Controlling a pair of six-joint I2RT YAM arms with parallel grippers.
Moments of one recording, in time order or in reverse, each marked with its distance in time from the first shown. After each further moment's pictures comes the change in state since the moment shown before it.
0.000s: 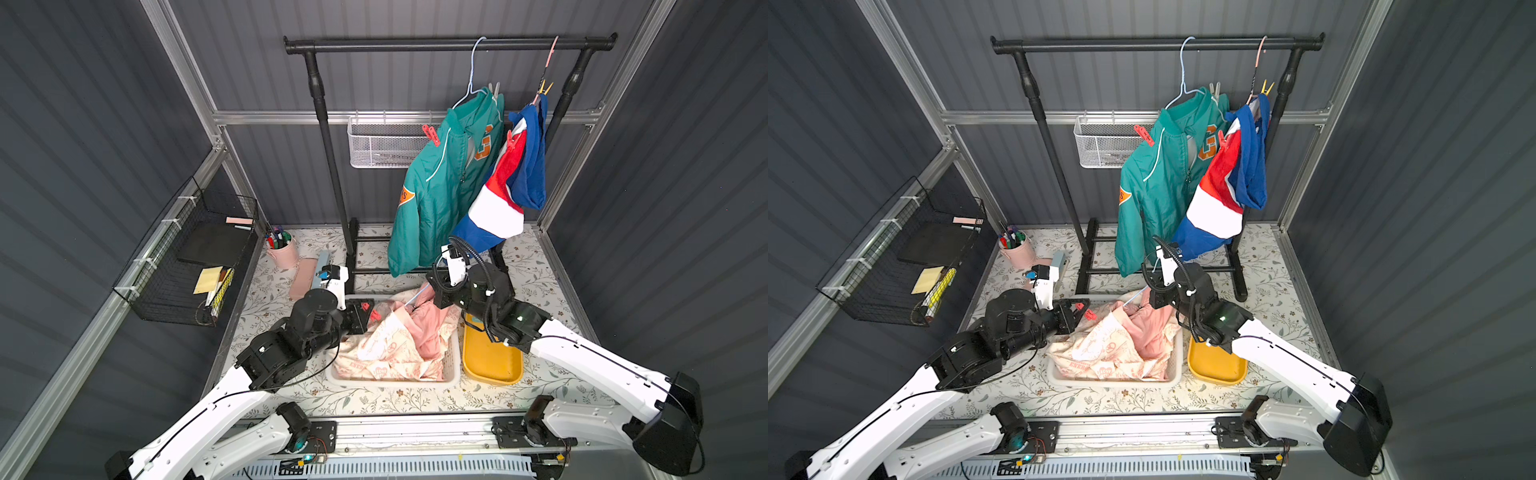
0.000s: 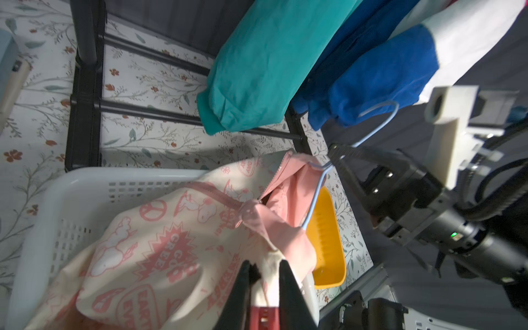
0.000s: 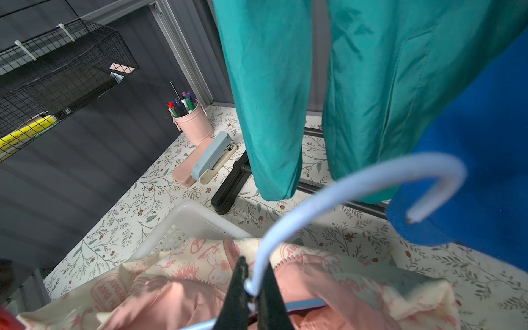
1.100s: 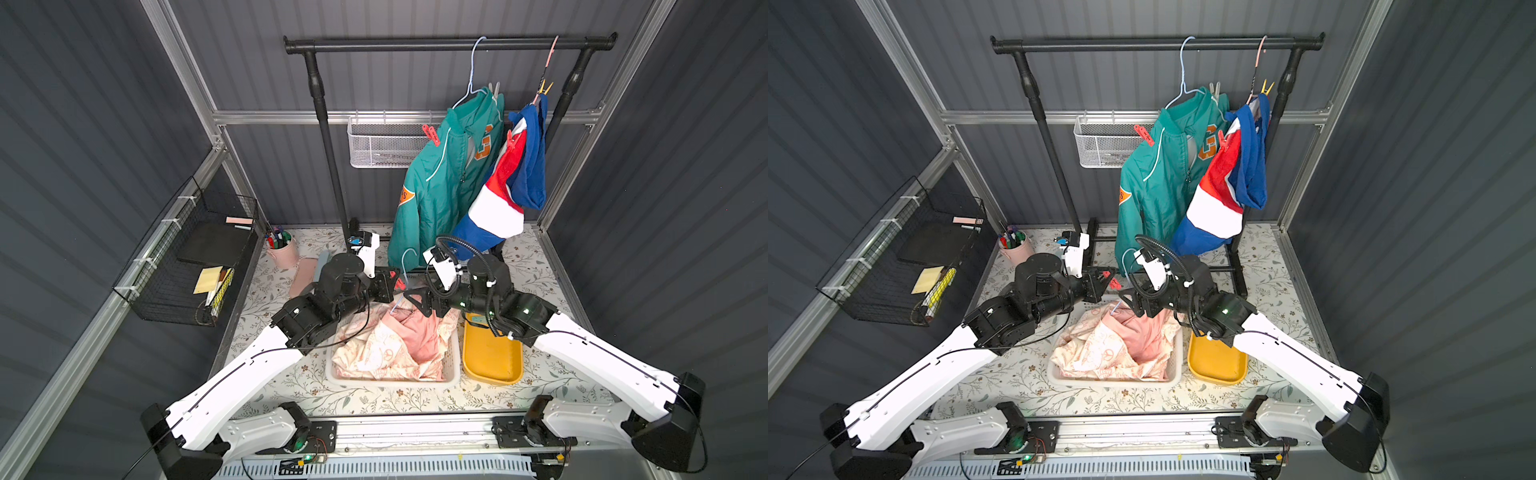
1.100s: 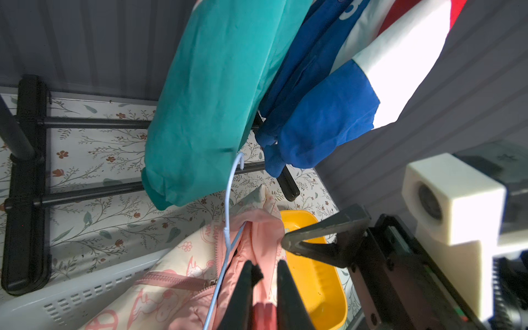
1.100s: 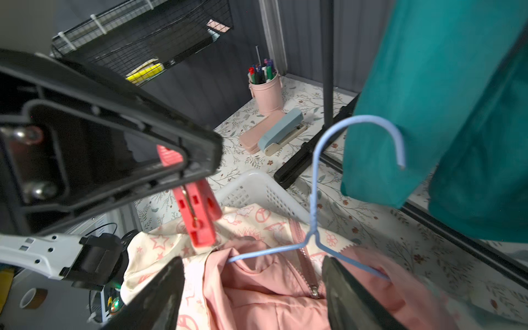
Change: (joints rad) left arm 0.006 0.287 0.184 0.179 0.076 0.175; right arm 0.040 0.029 0.154 -0.170 -0.335 -0.132
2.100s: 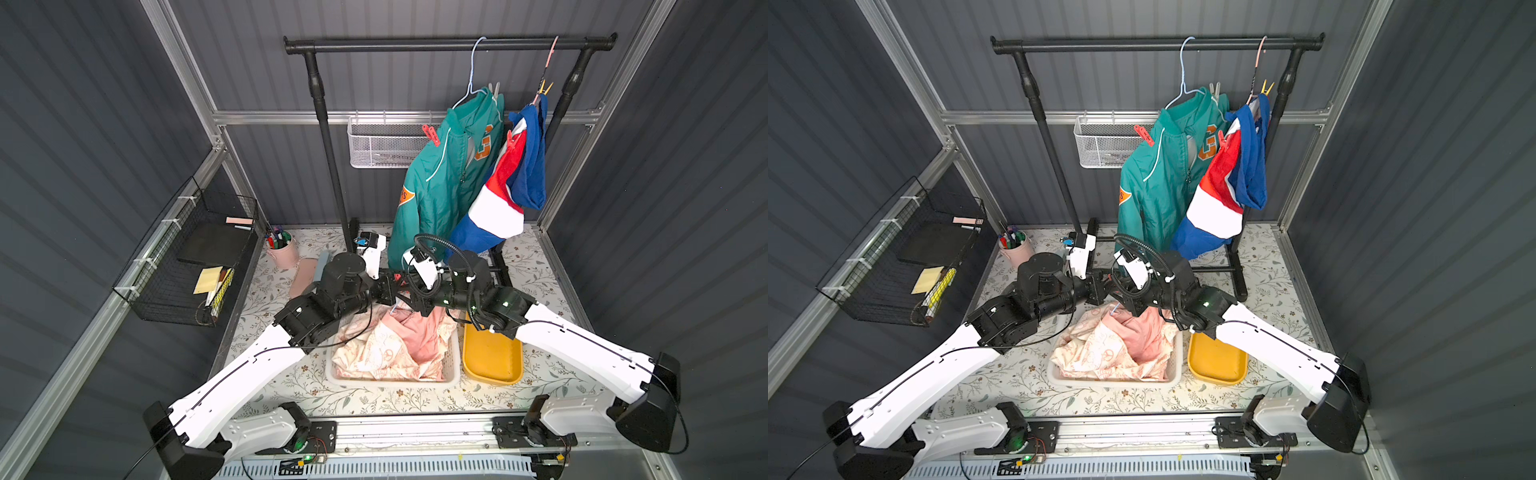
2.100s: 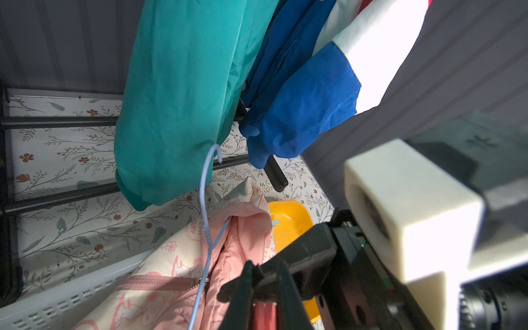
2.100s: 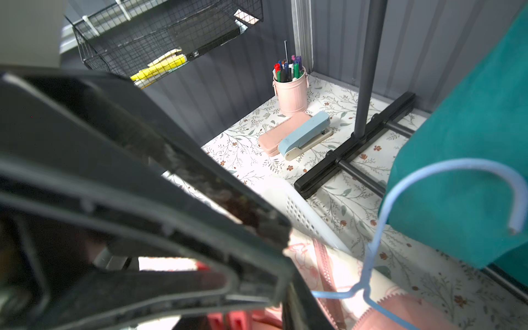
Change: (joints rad) left arm 0.004 0.004 -0.006 0.019 0.075 0.026; right arm 0.037 0.092 0.057 0.050 -0.024 -0.022
